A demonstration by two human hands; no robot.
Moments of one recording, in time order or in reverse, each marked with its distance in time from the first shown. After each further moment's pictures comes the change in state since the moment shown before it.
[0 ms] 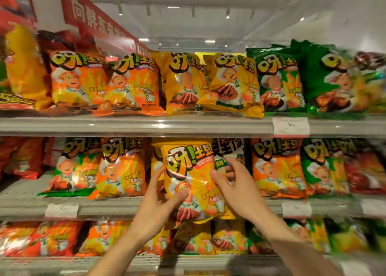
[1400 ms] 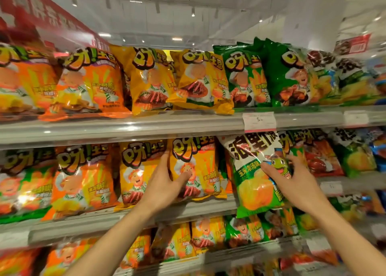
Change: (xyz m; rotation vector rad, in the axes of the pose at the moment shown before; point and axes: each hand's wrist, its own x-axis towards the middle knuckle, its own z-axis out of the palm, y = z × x) left_hand 0.071 0.024 0.063 0.241 -0.140 0.127; right_hand -0.028 0.060 -0.133 -0.159 0.321 0.338
